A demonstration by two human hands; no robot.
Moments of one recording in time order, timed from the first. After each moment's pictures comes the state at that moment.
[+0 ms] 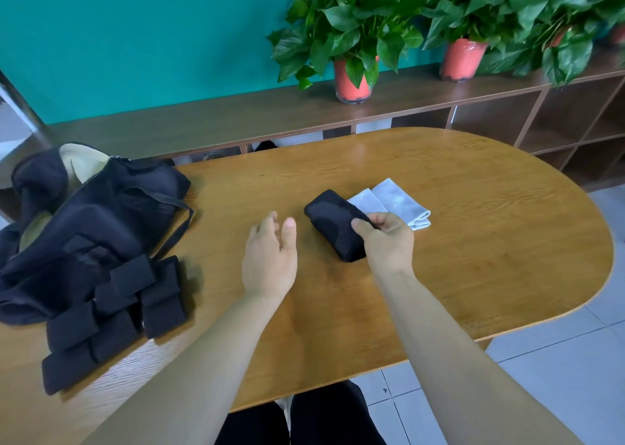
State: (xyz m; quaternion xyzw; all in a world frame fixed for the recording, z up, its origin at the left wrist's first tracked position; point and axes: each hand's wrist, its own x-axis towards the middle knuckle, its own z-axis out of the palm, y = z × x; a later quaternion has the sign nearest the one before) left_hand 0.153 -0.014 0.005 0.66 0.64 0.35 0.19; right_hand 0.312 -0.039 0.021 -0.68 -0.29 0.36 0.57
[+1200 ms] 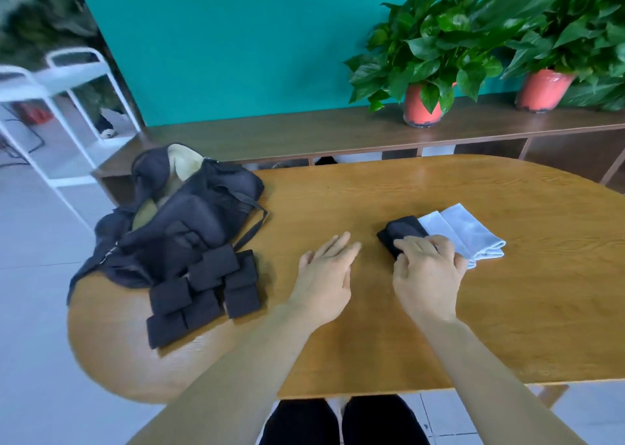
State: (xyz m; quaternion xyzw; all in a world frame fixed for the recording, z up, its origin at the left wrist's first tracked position) left_hand 0.108 -0.042 0.025 0.82 0.54 0.15 0.11; right_hand 0.271 -0.047 0.000 -0.70 -0.60 -0.10 0.38
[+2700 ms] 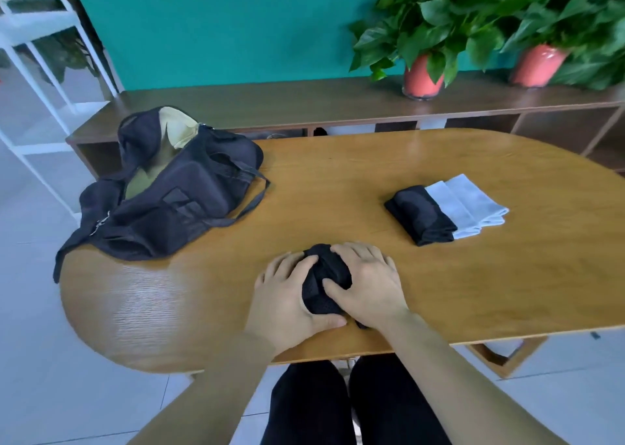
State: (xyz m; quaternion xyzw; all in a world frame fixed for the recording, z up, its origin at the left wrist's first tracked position) left_hand 0.014 -0.090 -0.034 0.79 0.58 0.18 0.13; right_hand 0.182 -0.080 -0.030 -0.64 -0.74 0.08 0.20
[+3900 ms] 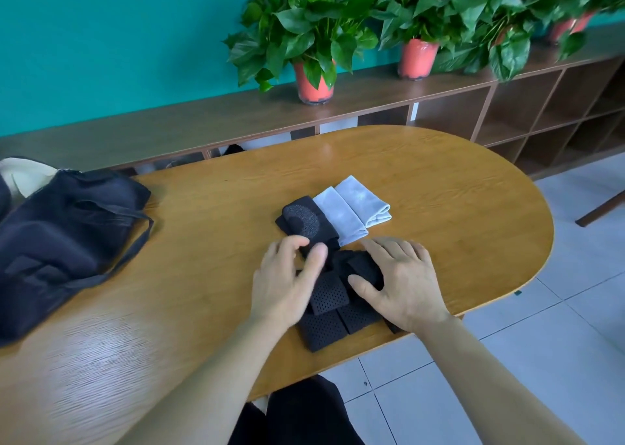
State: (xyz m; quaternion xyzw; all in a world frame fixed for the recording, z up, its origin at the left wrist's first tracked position) left_hand 0.200 -0.055 -0.003 0.74 0.53 0.30 0.27; right_hand 0.389 -0.113 -0.019 -0.71 -0.66 -0.06 0.22
